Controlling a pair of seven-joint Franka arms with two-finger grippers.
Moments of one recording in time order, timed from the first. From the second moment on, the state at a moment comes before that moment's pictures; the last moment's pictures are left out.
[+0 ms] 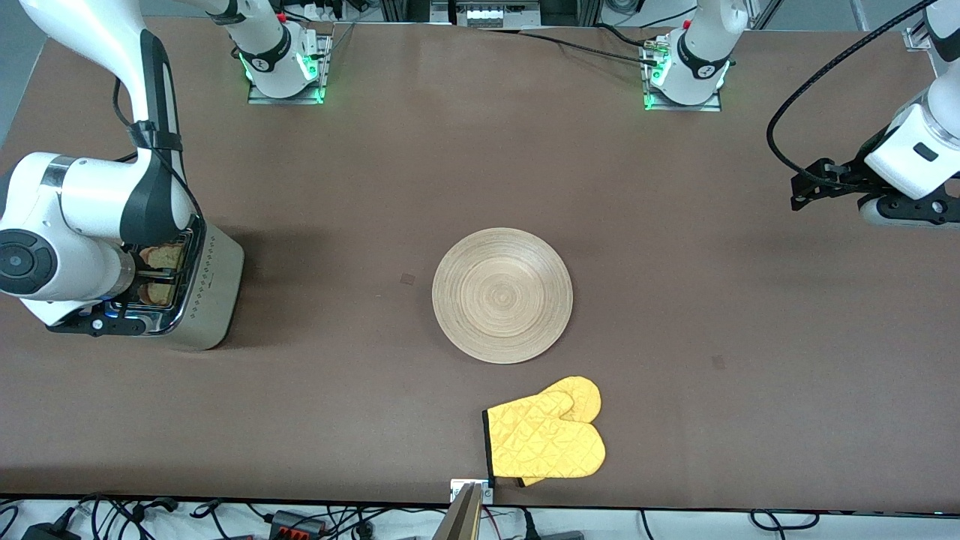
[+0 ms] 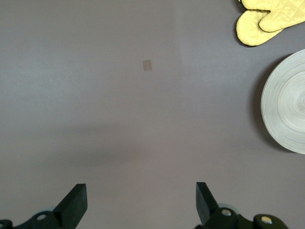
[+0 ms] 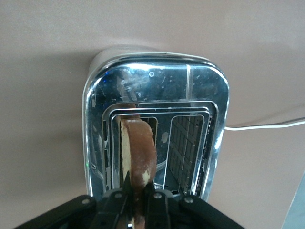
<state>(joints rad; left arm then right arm) -0.02 0.02 -0.03 -1.64 0.02 1.64 0.00 0.45 0.52 -0.54 -1.52 -0.04 1.74 -0.01</state>
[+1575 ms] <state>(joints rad) -0.02 0.02 -0.03 -1.64 0.02 1.64 0.00 0.45 0.33 -0.54 -1.41 0.09 1.61 -0.01</state>
